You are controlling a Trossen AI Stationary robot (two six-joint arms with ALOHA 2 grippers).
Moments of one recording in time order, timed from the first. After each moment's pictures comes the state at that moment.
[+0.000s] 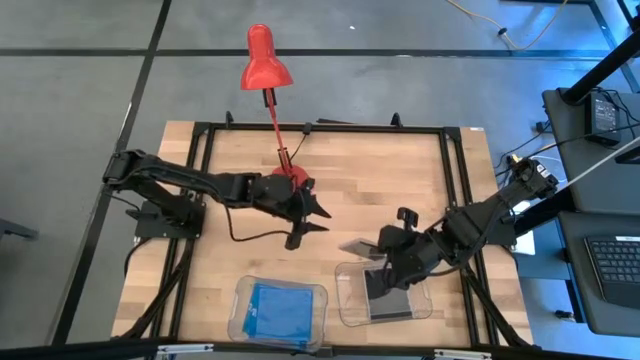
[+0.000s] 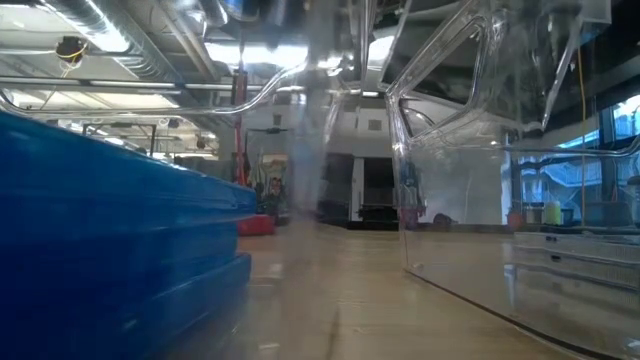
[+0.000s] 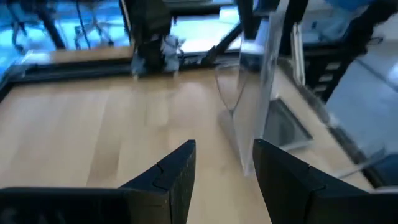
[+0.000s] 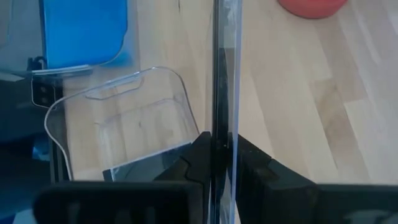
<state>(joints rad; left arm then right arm) -0.07 1.45 1.04 0.01 0.08 0.00 0.59 1.49 1.49 -1.12 0.39 0.72</state>
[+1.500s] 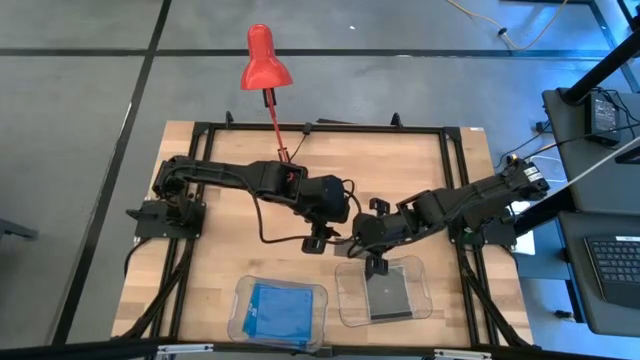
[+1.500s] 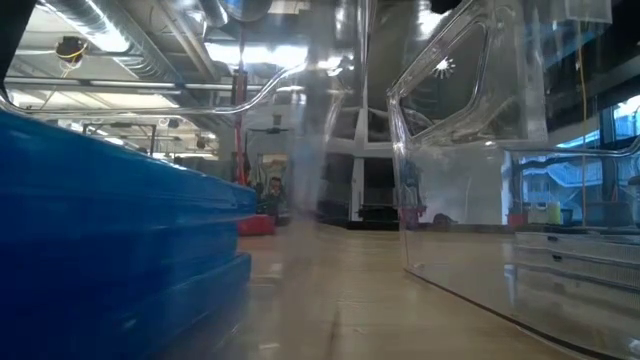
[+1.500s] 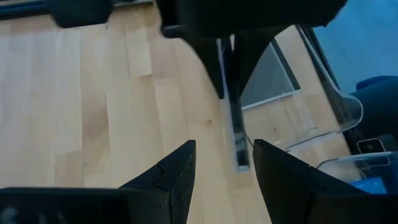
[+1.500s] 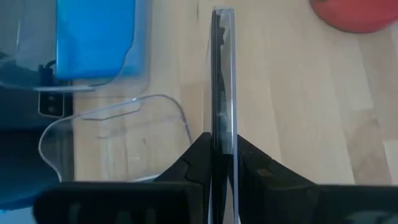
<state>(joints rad) -0.12 1.86 1.95 -0.95 0.08 0.02 0.36 1.57 1.48 -0.95 0.13 0.46</state>
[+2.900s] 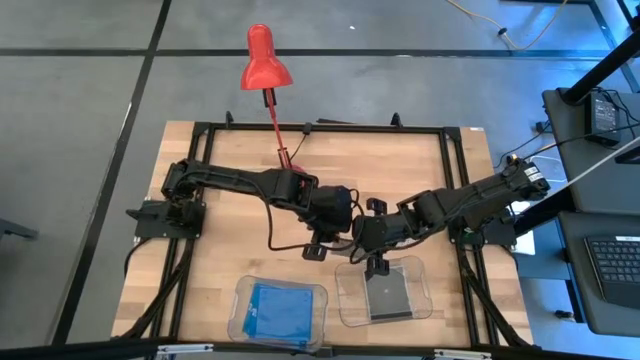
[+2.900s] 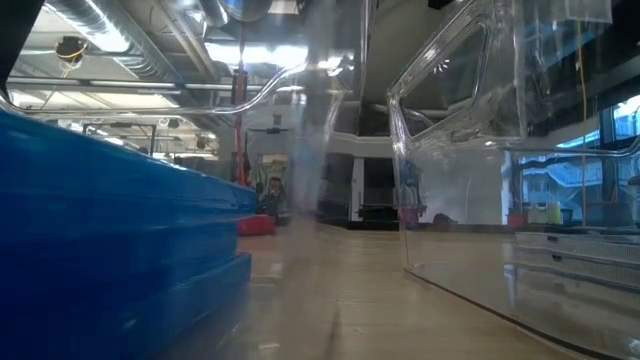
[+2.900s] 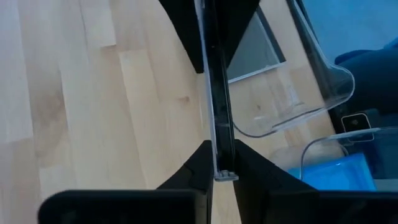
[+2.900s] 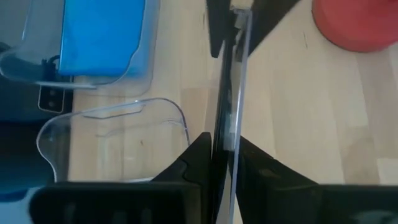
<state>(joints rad) -0.12 1.93 1.94 -0.98 0.15 0.03 0.35 1.56 1.48 -0.92 0.13 0.39</state>
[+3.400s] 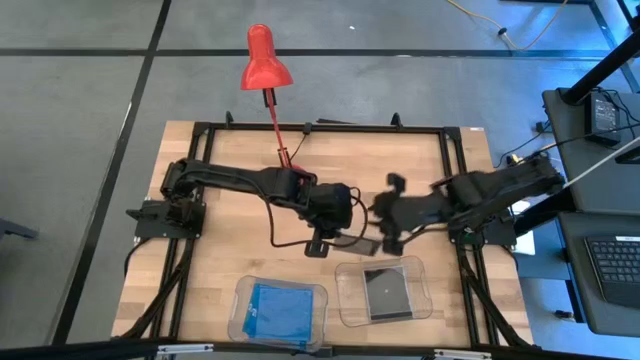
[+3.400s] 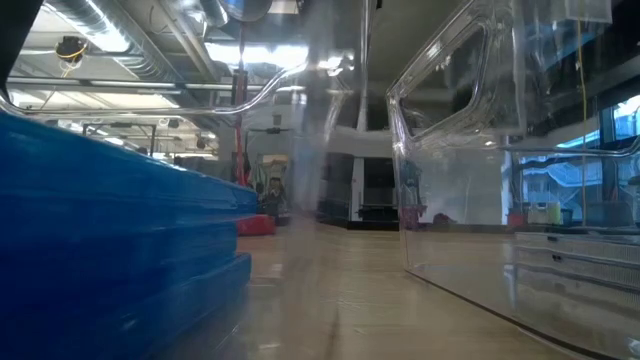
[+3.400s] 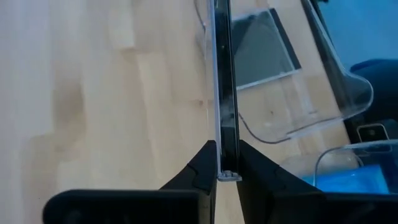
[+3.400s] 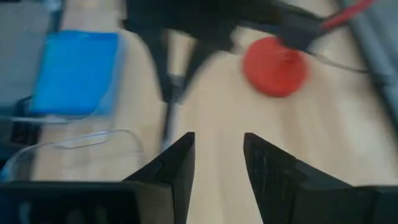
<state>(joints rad) -0.12 1.92 1.94 -0.98 0.13 0.01 0.36 1.42 1.53 -0.97 0.34 0.31</state>
